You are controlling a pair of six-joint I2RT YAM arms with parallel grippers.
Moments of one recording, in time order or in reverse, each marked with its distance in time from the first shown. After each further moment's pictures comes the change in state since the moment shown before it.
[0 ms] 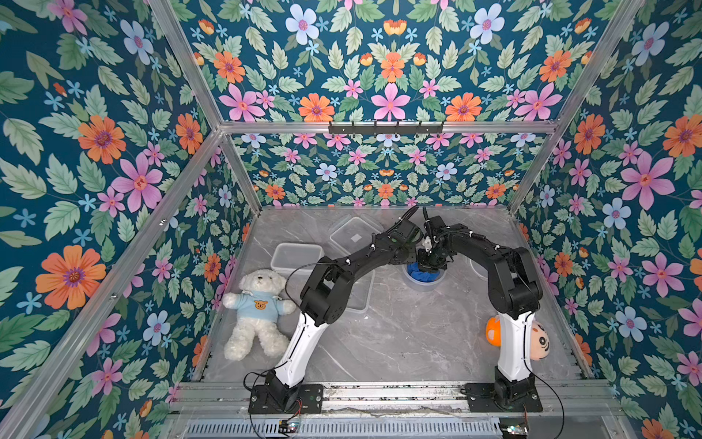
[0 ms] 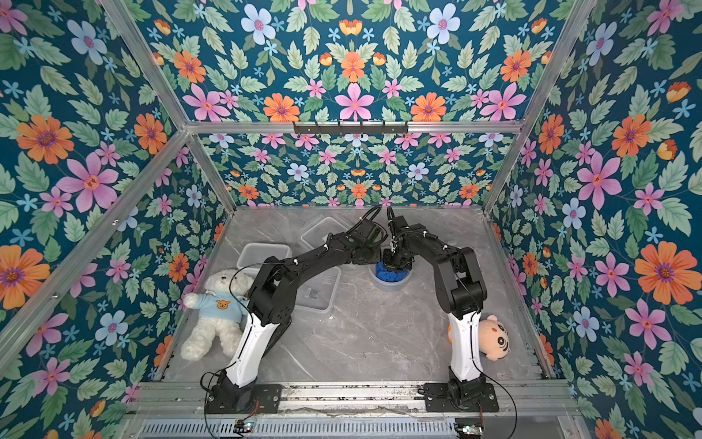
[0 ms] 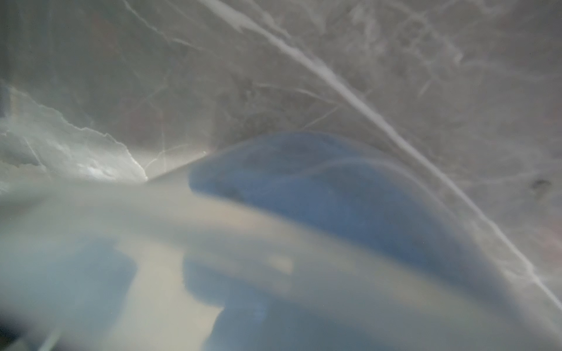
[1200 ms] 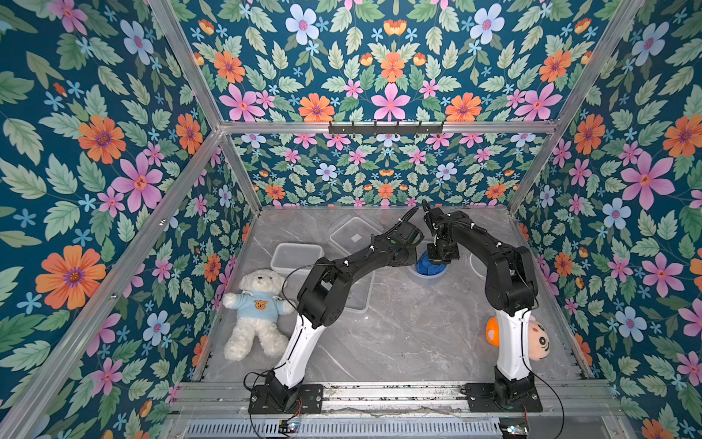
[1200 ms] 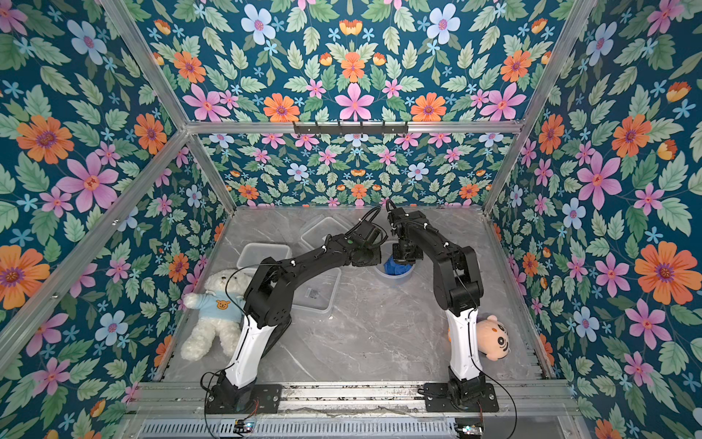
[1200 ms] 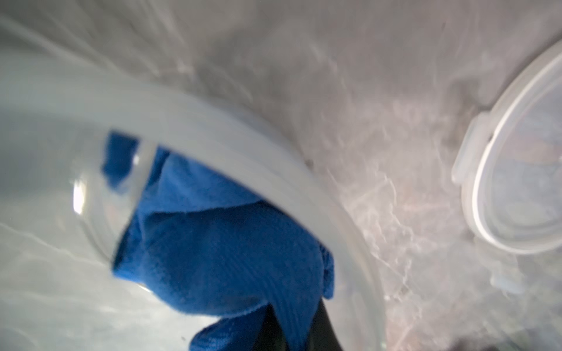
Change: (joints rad) left arm -0.008 -0.045 -0.067 0.029 0.003 -0.015; right arm -0.001 0.066 0.261 -0.285 0.369 -0.051
